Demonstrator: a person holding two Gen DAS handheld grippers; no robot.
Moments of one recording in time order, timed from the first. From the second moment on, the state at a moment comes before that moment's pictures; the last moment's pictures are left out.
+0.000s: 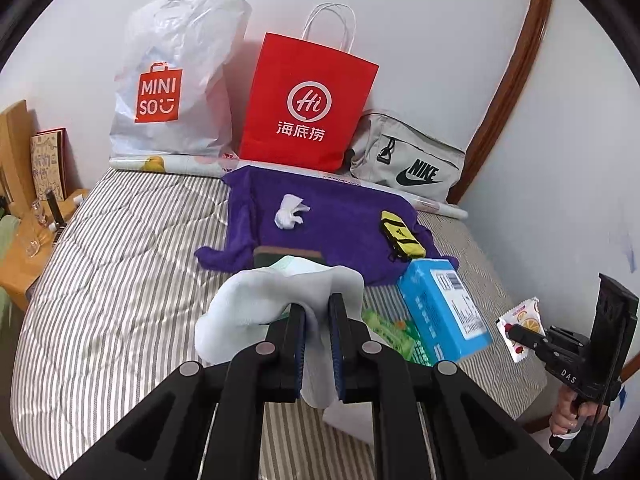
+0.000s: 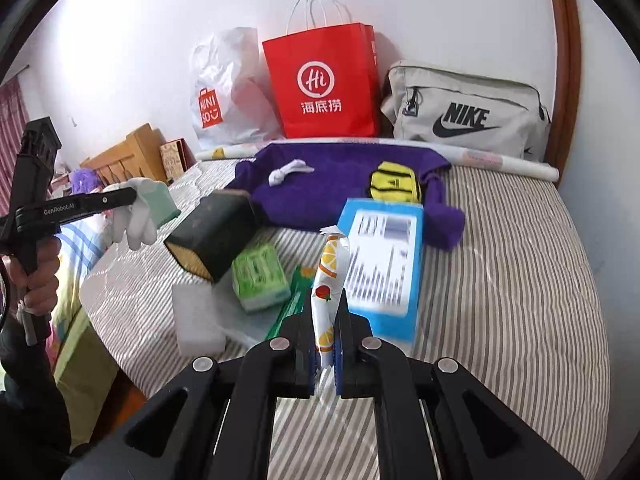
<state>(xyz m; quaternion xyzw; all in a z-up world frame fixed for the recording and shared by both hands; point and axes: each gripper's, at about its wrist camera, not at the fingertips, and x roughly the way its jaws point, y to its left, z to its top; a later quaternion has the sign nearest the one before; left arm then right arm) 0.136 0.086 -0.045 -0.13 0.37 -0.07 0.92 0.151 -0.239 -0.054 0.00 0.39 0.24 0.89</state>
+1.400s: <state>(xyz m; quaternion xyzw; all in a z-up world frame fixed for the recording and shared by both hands) 0.344 0.068 -0.099 -0.17 0.45 -0.08 0.88 0.384 -0.146 -0.126 -0.06 0.51 0.29 0.81</state>
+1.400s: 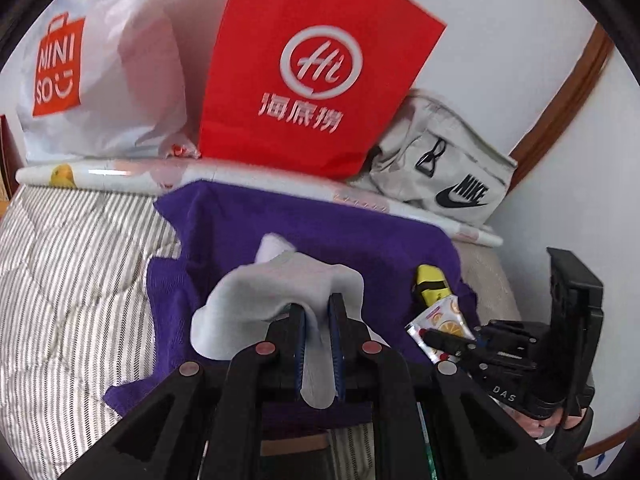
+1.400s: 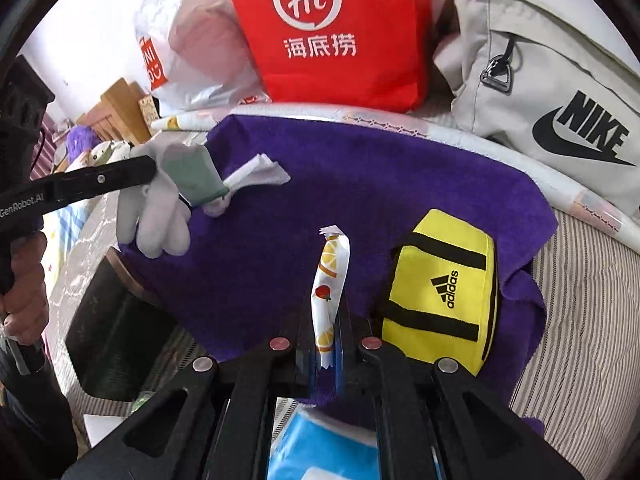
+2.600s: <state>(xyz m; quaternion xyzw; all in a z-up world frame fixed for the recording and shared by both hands) 0.339 0.060 -0.109 -0.11 0.50 -0.02 0.86 0.373 -0.163 -0.100 -0.07 0.49 0.27 0.83</state>
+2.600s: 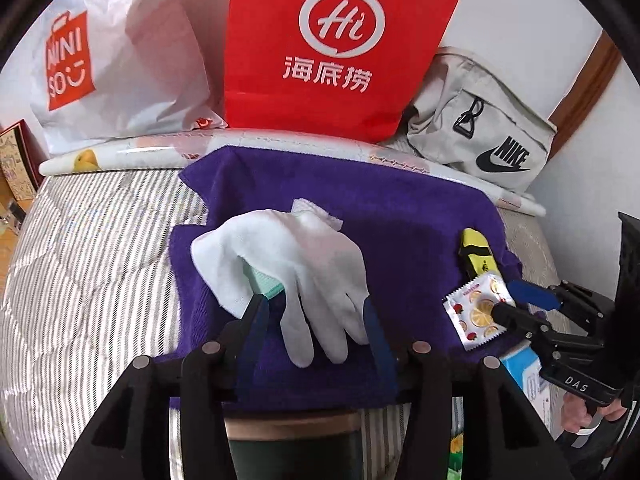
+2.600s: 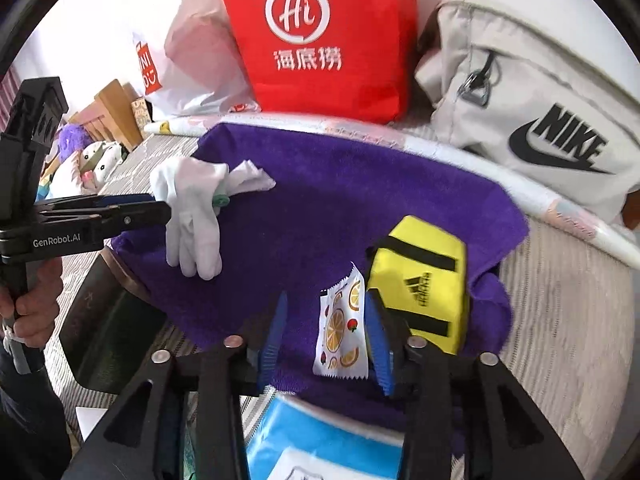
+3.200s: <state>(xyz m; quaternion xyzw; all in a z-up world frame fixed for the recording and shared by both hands) 0.250 0.078 -0.076 -0.13 0.46 -0.03 0.88 0.247 -0.128 -0.072 -0.07 0.45 0.36 0.81</state>
